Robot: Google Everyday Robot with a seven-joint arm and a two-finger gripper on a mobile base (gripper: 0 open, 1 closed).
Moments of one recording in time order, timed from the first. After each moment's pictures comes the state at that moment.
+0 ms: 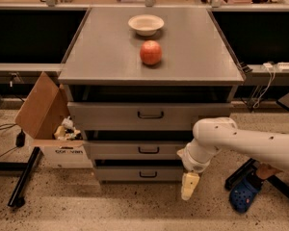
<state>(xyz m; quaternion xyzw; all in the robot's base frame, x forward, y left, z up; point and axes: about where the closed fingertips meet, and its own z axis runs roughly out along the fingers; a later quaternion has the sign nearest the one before) 0.496 -0.160 0.497 -0.67 0.73 0.10 0.08</state>
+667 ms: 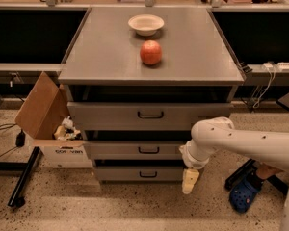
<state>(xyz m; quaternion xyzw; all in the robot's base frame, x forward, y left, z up) 0.525 -0.173 0.479 -0.67 0.73 0.06 0.09</state>
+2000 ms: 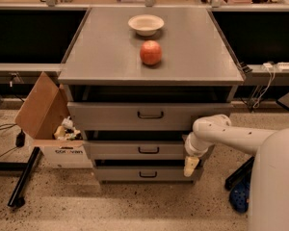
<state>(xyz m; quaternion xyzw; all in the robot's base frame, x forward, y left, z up) 0.622 -0.207 0.430 -0.67 0.73 0.00 0.14</state>
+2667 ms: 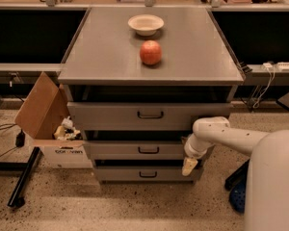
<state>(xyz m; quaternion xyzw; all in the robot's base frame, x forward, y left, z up) 0.620 -0.204 0.407 -0.68 0.72 0.03 0.13</state>
